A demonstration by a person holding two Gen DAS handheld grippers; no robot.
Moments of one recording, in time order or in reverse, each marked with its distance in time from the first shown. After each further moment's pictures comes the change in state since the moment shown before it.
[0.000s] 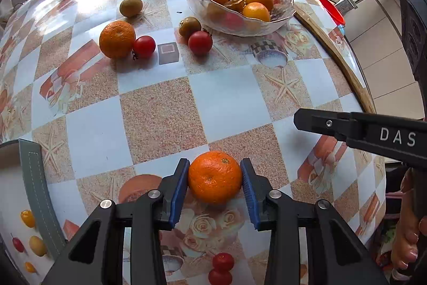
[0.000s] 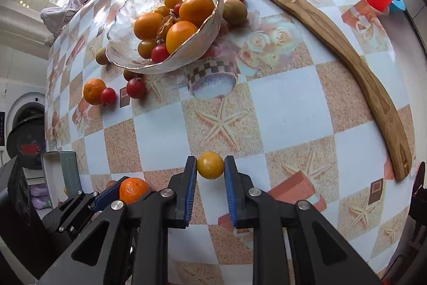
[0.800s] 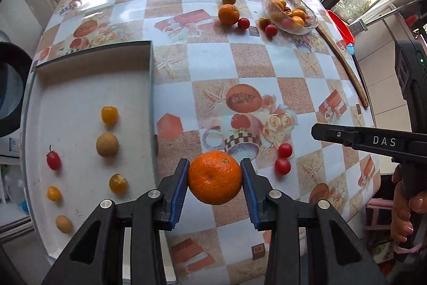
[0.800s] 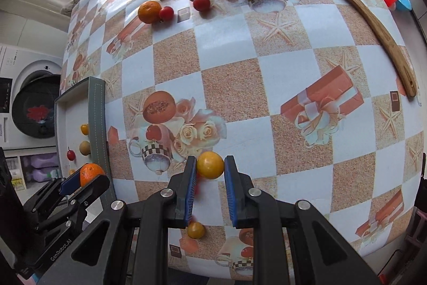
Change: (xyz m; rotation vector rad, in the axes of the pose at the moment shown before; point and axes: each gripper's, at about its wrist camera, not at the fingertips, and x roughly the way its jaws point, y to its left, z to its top) left arm -0.106 0.090 -0.119 -0.146 -0.051 0.030; right arm -0.018 0.067 -0.099 -0.077 0.073 0.013
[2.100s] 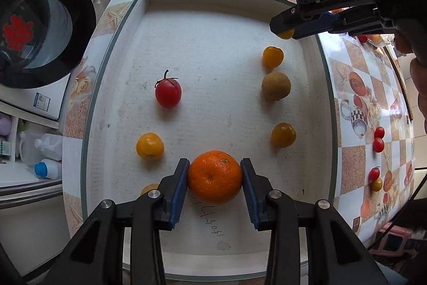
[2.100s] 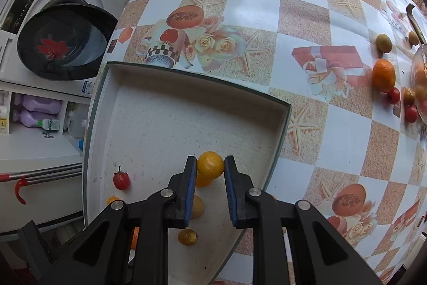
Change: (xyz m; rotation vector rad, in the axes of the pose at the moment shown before) left arm 0.015 0.139 -0.062 -0.160 -0.001 0.128; right arm 0.094 0.242 0.049 -0.391 0.069 -0.045
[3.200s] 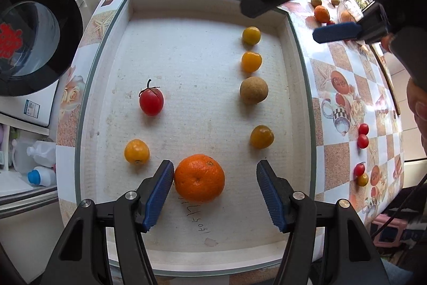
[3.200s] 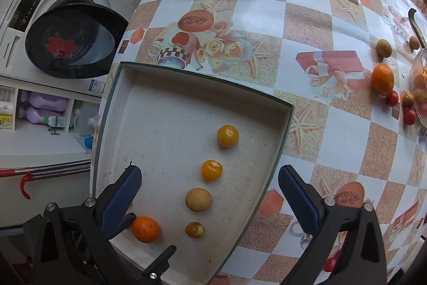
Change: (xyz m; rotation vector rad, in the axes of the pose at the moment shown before) left arm -0.014 -0.002 0.008 0.018 -0.003 -0.083; right arm -0.014 0.006 -0.005 -0.012 -0.012 0.033
